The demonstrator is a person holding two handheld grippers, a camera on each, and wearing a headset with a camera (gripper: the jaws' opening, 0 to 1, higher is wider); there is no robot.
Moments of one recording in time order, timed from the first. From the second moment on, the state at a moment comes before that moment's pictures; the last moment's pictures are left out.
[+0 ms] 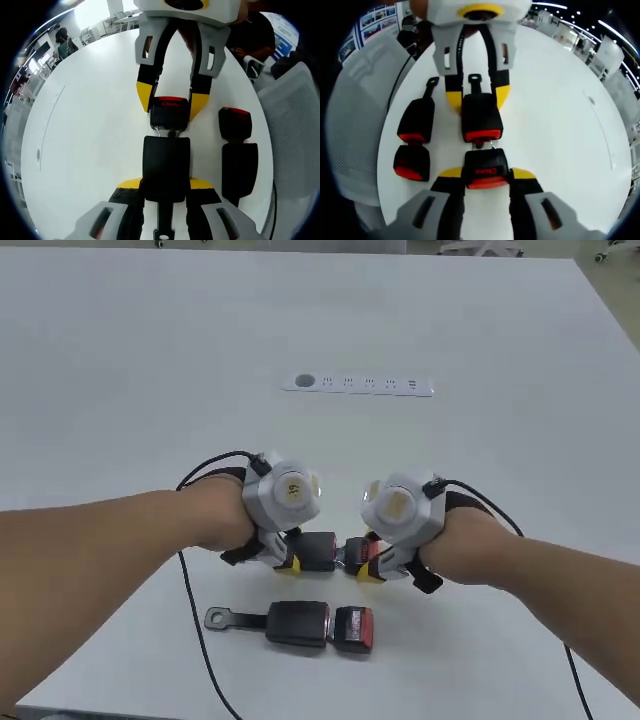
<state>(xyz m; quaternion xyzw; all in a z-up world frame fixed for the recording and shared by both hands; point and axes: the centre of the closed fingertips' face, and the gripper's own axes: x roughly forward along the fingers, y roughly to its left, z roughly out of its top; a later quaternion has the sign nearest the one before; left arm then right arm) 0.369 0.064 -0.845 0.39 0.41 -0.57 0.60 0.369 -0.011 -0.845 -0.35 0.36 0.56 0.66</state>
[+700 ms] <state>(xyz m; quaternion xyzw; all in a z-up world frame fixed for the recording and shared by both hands) 0.370 0.064 -0.844 0.39 0.41 -0.56 0.60 0.366 -0.038 -0.844 -0.35 0.36 0.55 0.67</state>
